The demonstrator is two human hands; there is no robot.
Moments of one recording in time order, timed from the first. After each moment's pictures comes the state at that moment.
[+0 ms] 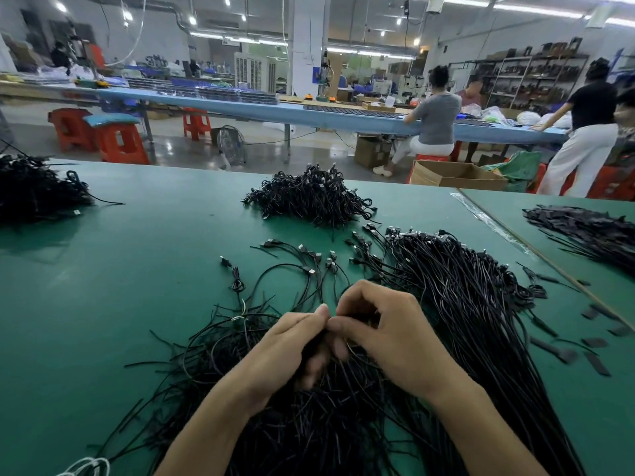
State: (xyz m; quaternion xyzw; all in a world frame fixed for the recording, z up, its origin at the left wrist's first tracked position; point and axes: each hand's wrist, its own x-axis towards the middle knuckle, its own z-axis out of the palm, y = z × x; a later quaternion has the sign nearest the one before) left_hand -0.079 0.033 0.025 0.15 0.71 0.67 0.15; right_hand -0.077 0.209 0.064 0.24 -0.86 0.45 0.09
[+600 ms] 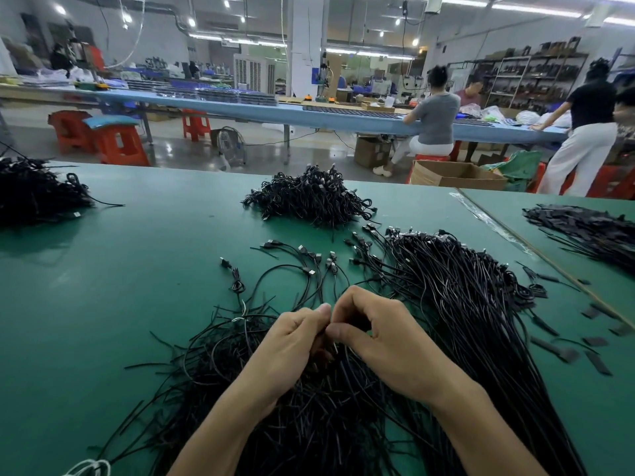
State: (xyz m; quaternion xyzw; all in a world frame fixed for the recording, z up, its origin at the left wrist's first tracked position) left_hand -0.083 0.041 0.019 0.11 0.71 0.69 0.07; right_hand -0.078 0.210 0.058 0.26 -0.86 0.43 0.04
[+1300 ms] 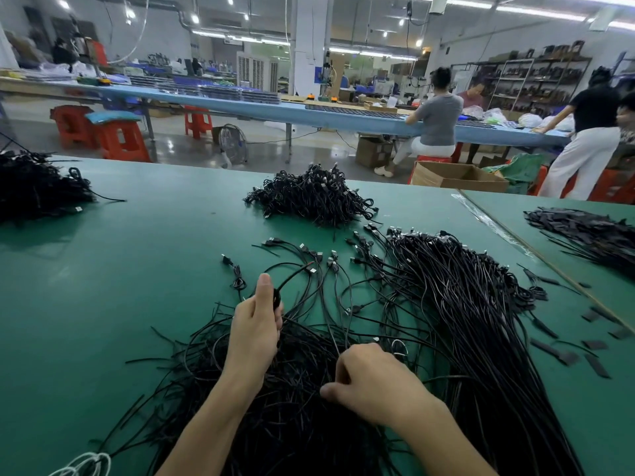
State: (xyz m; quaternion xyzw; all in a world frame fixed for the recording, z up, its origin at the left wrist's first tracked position) left_hand -0.099 0.024 0.007 -0.07 0.68 0.72 -0.09; right_hand -0.076 0.194 0.016 0.11 -0.98 0.13 -0.14
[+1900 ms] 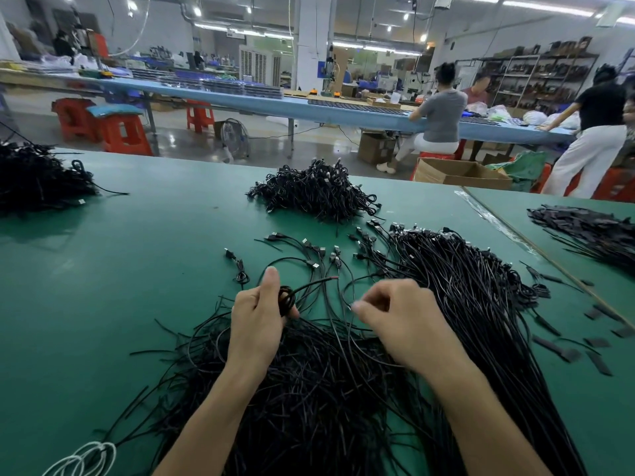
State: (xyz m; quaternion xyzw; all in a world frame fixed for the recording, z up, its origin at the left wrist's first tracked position) left_hand -0.101 0.026 0.007 -0.06 0.70 0.69 -0.15; right_hand -0.084 0.210 0.064 0.06 -0.94 0.32 0.07
